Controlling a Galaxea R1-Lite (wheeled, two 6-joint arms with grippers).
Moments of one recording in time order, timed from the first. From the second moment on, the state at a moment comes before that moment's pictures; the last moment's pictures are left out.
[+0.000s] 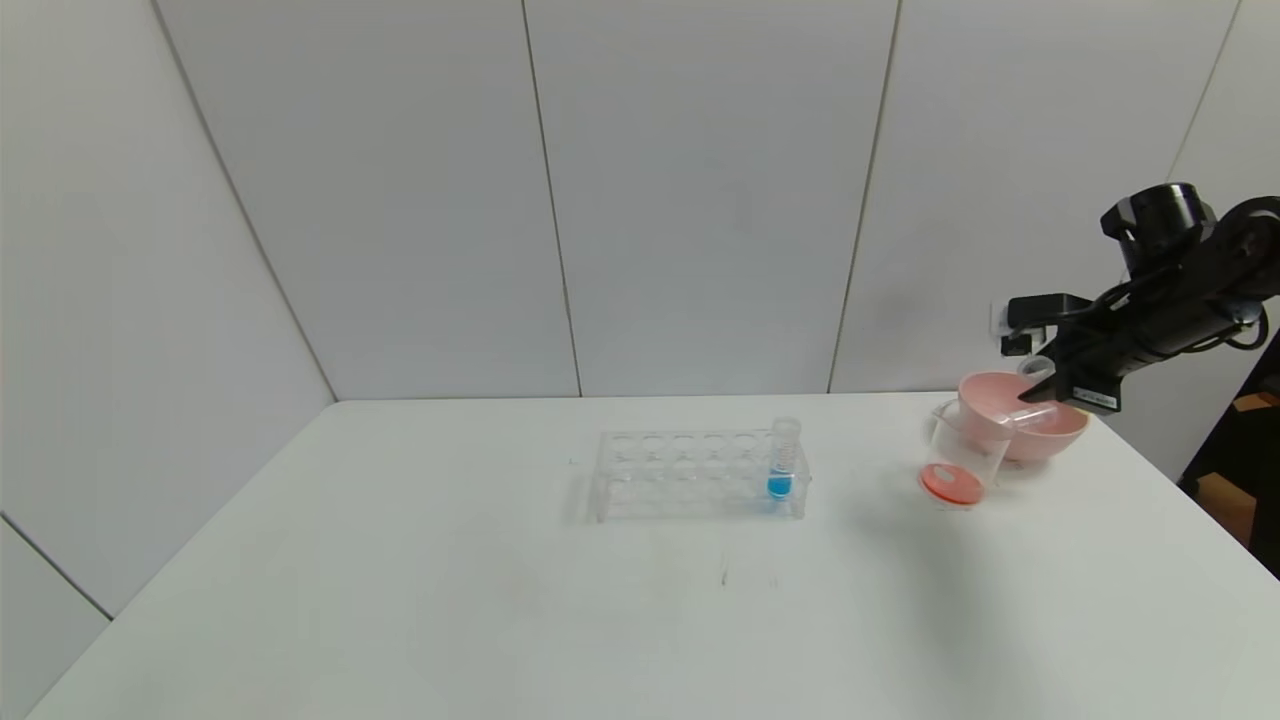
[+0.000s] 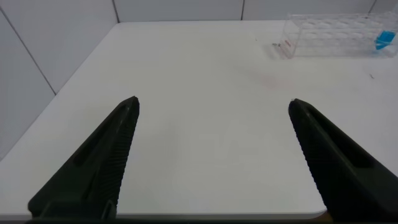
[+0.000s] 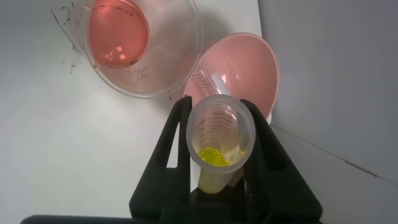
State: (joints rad) left arm 0.00 0.00 0.00 0.02 0.00 -0.02; right arm -0.09 2.17 -2.00 0.71 0.13 -1.31
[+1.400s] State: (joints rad) left arm 0.00 0.00 0.00 0.02 0.00 -0.02; right arm -0.01 2.18 -2.00 0.71 -0.01 -1.39
